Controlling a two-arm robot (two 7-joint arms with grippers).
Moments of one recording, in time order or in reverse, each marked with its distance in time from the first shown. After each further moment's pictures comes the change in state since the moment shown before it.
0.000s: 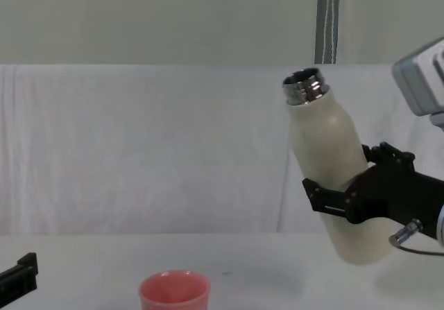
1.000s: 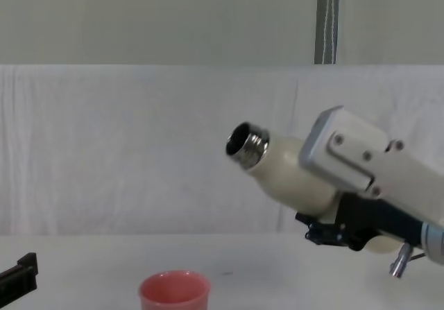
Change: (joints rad) left arm 0.000 0.000 0.000 0.000 0.000 0.000 0.000; right arm 0.005 0.102 -0.151 -0.091 -0.449 0.109 -0.085
